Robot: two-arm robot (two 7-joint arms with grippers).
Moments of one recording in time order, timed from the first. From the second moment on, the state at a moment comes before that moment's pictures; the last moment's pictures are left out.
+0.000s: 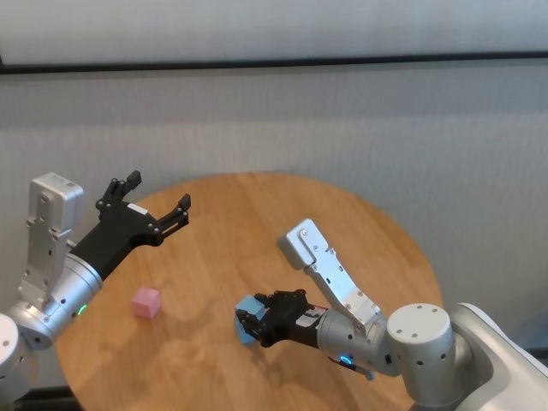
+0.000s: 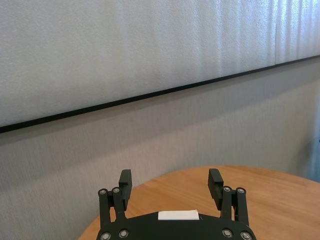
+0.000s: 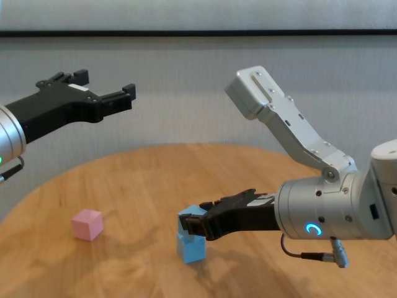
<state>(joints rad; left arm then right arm) -0.34 0.37 0.32 -1.28 -0.34 -0.28 -0.32 0.41 0.19 -0.55 -1.29 0.15 0.42 0.41</state>
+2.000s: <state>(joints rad) -0.34 0.37 0.32 -1.28 -0.34 -0.28 -0.32 0.43 0.18 -0.55 -1.25 0.16 0.44 0.43</state>
